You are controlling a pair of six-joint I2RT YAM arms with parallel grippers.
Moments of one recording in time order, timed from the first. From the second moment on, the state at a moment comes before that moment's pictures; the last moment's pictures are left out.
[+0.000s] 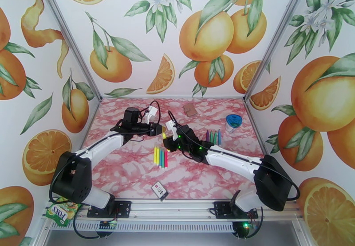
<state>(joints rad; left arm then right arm) -0.35 1.53 0.99 -0.07 0.86 -0.39 0.83 1.51 0.94 0.02 -0.09 0.34</state>
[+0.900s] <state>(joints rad) -0.35 1.53 1.02 -0.08 0.86 -0.42 0.82 1.55 0.95 0.07 -0.09 0.34</state>
